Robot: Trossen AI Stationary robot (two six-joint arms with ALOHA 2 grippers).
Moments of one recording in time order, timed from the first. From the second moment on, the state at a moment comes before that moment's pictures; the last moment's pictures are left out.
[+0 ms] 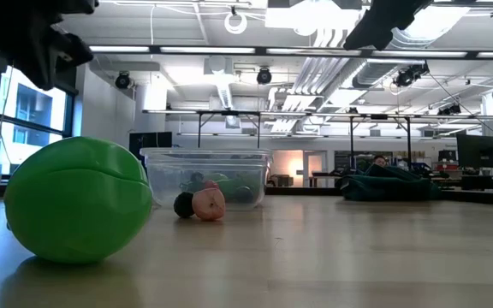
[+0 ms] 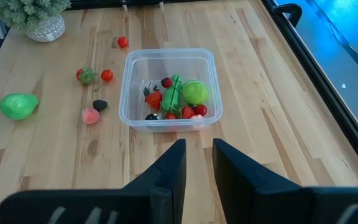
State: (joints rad) left arm -0.24 0.99 0.82 -0.98 -0.12 -0.33; right arm -0.11 0.99 0.97 -0.60 0.01 0.00
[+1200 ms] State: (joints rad) left arm -0.25 1.33 0.82 -0.97 -0.14 -0.38; right arm -0.11 0.99 0.97 -0.60 0.01 0.00
